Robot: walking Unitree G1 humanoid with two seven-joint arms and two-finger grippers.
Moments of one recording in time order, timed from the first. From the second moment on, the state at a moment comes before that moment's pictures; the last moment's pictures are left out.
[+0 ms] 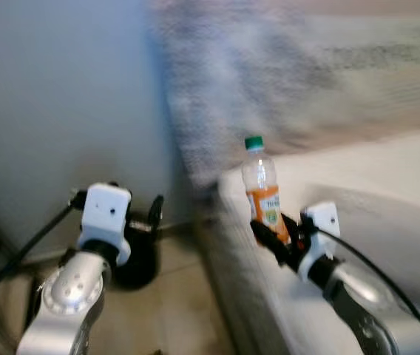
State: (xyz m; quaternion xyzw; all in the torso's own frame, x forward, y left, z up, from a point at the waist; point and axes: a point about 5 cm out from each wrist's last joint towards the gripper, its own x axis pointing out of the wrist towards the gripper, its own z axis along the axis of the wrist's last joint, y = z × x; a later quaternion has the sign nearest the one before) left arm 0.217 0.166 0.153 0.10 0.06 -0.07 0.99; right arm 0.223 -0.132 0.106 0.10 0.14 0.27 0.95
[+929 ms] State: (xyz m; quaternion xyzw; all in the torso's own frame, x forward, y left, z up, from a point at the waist) left arm 0.221 0.169 0.146 0.11 0.08 -0.08 0.99; right arm 0.241 -0.148 0.078 0.05 0.21 0.20 0.96
